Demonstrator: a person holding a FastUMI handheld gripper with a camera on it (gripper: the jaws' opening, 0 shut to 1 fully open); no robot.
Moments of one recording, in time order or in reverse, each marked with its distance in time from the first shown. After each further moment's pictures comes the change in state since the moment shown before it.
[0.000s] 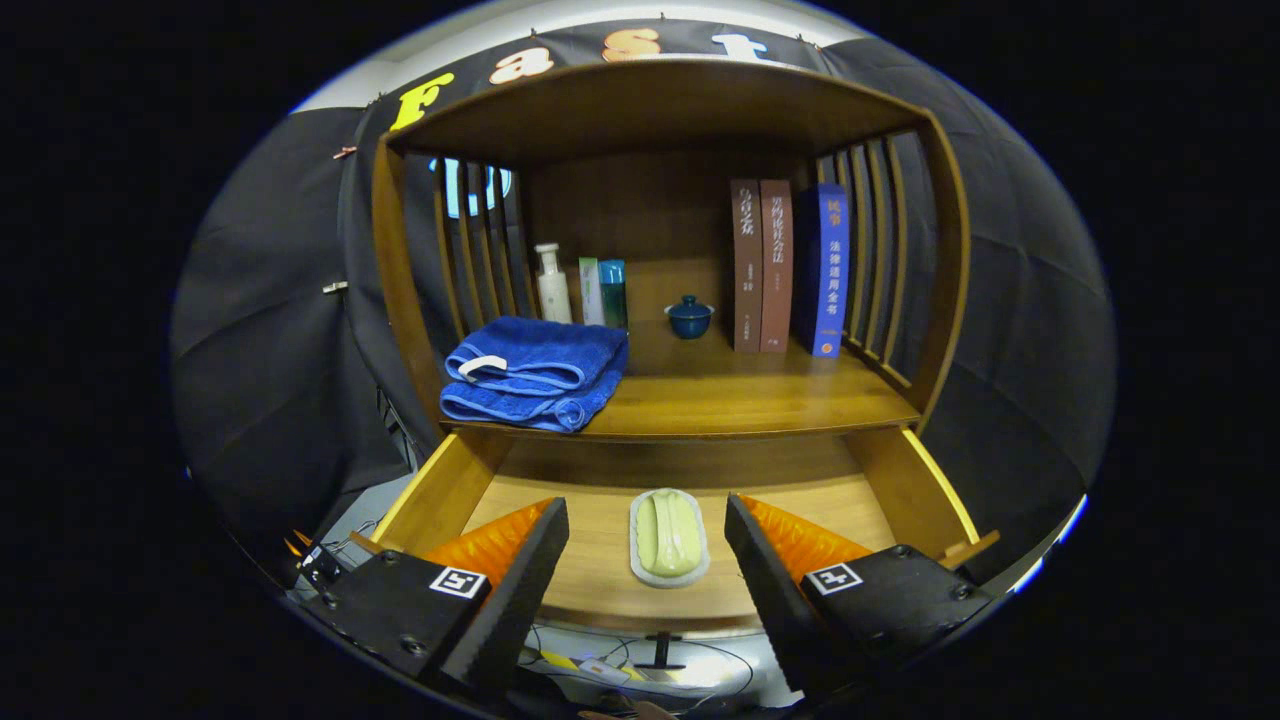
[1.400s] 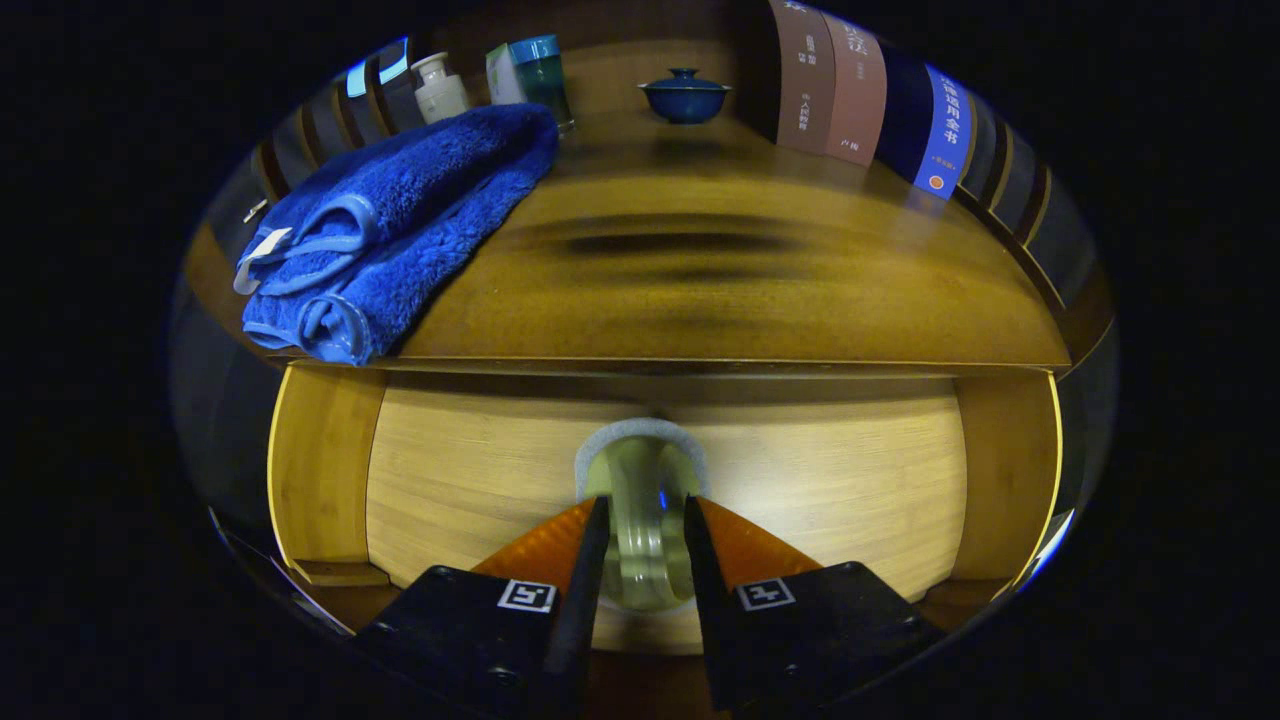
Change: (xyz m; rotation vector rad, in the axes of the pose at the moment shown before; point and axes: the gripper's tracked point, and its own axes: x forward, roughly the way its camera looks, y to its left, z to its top) arm 0.126 -0.025 -0.093 0.013 0.620 -0.042
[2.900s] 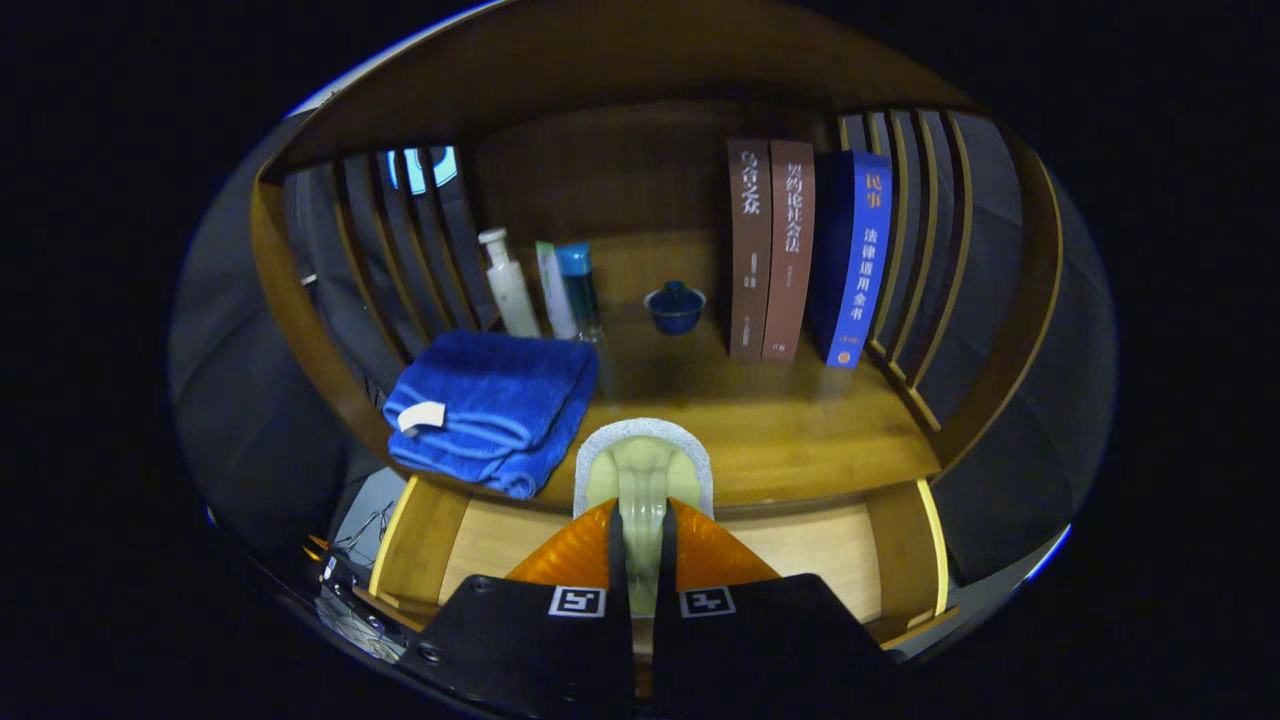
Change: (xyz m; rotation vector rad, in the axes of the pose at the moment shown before) arm -0.148 -0.012 0.106 0.015 -0.470 0.033
